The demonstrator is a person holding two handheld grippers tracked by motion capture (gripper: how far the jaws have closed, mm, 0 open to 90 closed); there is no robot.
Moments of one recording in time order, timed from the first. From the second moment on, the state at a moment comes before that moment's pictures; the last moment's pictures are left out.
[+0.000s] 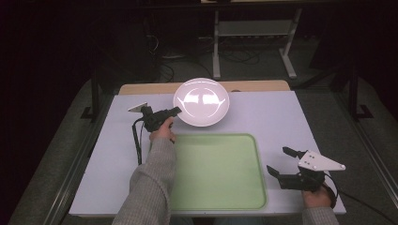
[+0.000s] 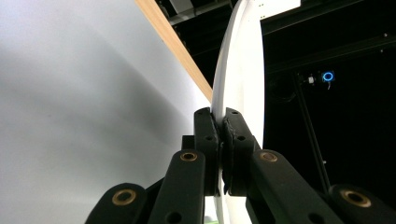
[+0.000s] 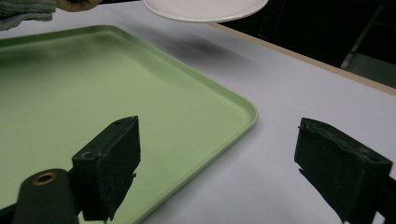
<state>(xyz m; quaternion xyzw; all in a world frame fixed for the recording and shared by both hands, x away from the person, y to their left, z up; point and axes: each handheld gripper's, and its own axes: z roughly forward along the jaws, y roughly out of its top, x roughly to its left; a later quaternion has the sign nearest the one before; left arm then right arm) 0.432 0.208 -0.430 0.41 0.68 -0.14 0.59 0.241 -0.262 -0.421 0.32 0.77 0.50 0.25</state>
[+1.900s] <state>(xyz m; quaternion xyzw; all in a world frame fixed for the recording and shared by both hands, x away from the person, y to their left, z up) 0.336 0.267 -0.420 0.51 0.61 -0.15 0.59 0.241 -0.257 -0.421 0.32 0.77 0.49 0.25</state>
